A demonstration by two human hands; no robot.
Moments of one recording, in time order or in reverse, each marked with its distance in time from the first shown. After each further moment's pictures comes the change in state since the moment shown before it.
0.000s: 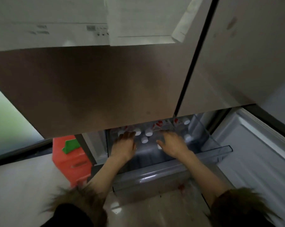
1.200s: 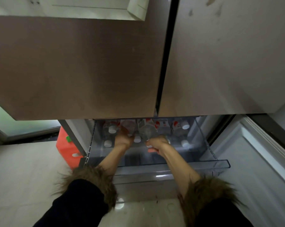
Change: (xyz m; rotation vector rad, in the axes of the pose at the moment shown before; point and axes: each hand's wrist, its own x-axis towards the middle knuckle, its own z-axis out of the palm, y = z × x) left_hand 0.057 0.042 0.047 -0.490 0.181 -0.475; right_hand 0.051 0.022 0.020 0.986 -0.296 0.342
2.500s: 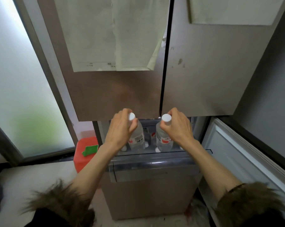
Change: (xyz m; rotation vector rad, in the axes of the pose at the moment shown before) left_hand -0.197 0.043 -0.167 0.088 0.443 0.720; right_hand -0.220 -0.031 -0.032 -0.629 0.695 -0.918
